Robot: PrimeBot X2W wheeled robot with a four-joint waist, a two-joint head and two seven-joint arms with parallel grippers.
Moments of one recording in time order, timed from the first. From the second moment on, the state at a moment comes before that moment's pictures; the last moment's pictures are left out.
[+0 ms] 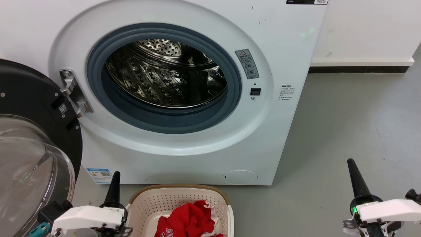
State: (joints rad) left arm -0.03 0.05 0.07 0.21 -1.14 -0.07 0.00; right arm -0.02 -0.08 -0.04 0.18 1.17 0.13 -0.04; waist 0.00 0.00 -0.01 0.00
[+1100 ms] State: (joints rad) left arm -0.08 0.05 0.10 0.23 -1.44 -0.11 0.08; right arm -0.07 -0.08 -0.06 0.22 1.48 0.13 0.04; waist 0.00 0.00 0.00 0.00
